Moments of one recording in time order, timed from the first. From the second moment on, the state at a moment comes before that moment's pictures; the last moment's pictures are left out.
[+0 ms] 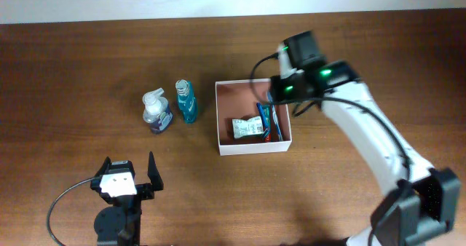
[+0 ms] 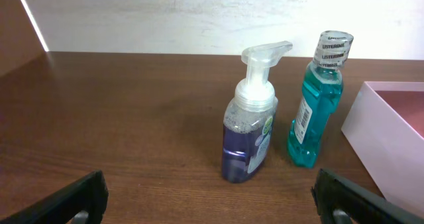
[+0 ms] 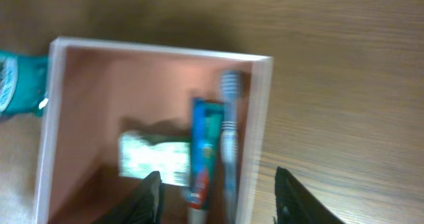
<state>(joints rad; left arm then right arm) -0.01 0.02 0.08 -0.24 -0.10 -0.02 0.29 1.70 1.51 -0.89 -0.08 0.21</state>
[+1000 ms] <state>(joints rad) -0.01 0.02 0.08 -0.24 -0.08 -0.02 -0.11 1.68 1.52 -1.06 -0.05 0.21</state>
